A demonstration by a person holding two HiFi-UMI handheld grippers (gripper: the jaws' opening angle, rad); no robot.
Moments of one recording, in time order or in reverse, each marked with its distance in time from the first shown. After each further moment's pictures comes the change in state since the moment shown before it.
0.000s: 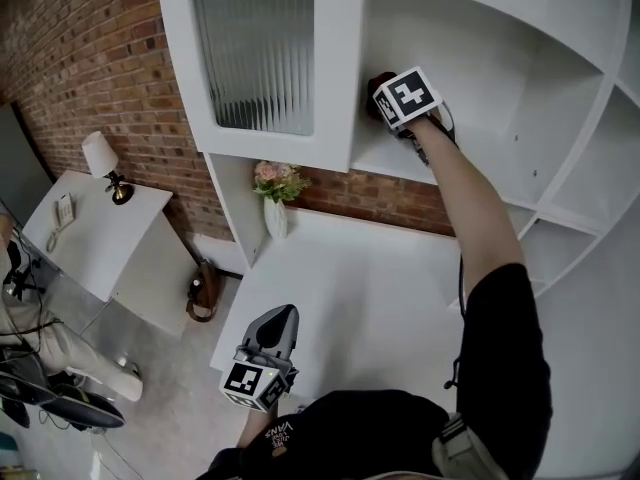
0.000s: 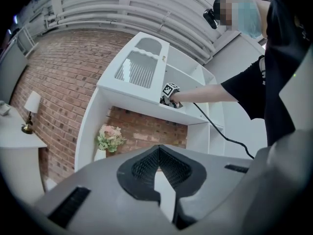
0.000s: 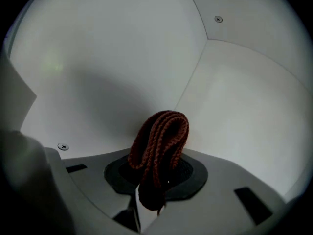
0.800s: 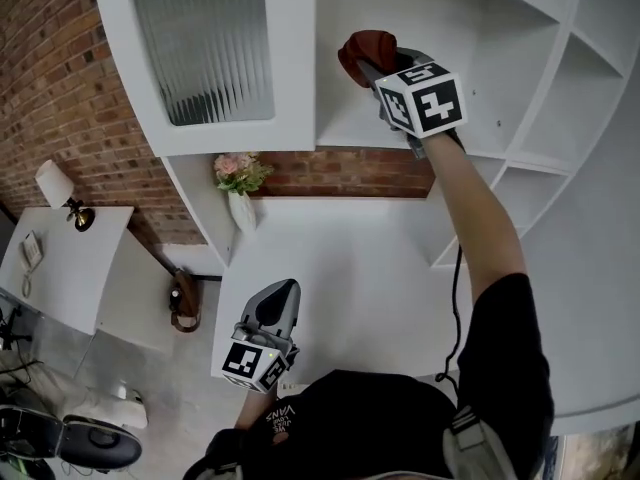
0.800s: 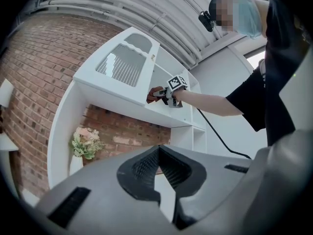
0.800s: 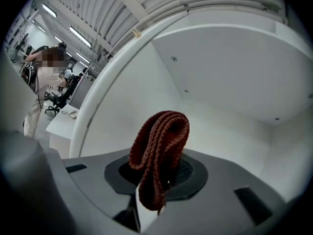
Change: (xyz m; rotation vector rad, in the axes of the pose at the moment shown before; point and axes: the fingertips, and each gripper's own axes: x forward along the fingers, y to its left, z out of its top) left arm 0.026 -0.009 0.012 0.016 0.004 -0.245; right arm -0.135 0.005 0.021 0.037 -0.368 -0.179
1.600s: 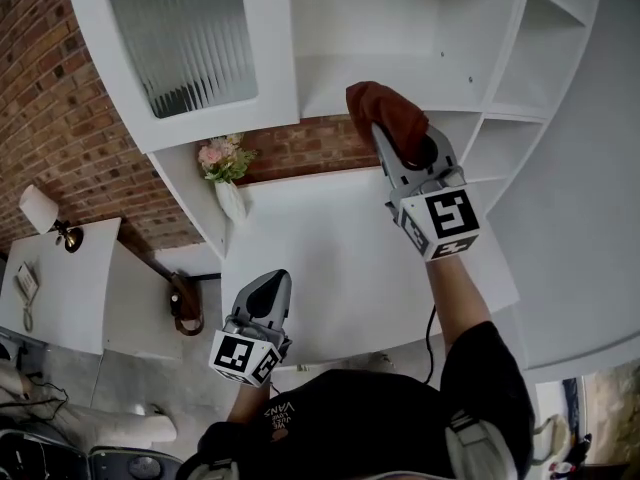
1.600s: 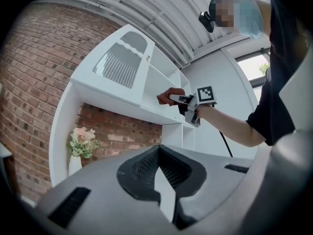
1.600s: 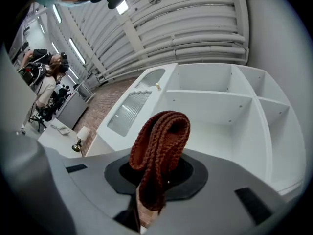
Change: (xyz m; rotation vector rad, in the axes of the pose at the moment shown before) left arm -0.044 0.005 0.006 0.018 0.039 -0.139; right arm -0.164 0.100 -0.036 0.078 -0.293 -0.201
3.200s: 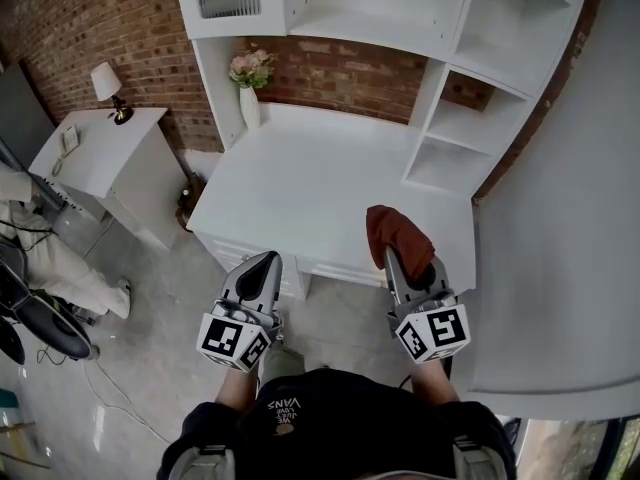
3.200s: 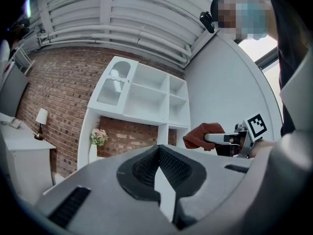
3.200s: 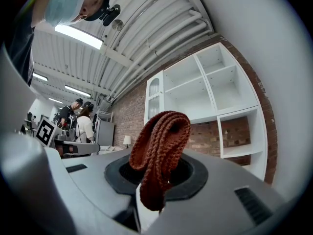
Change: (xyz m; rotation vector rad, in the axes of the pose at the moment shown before) left arm -0.092 -0.344 -0.033 0.043 -0.037 0.378; right arm -0.450 -0.013 -0.075 0.434 0.144 0.289
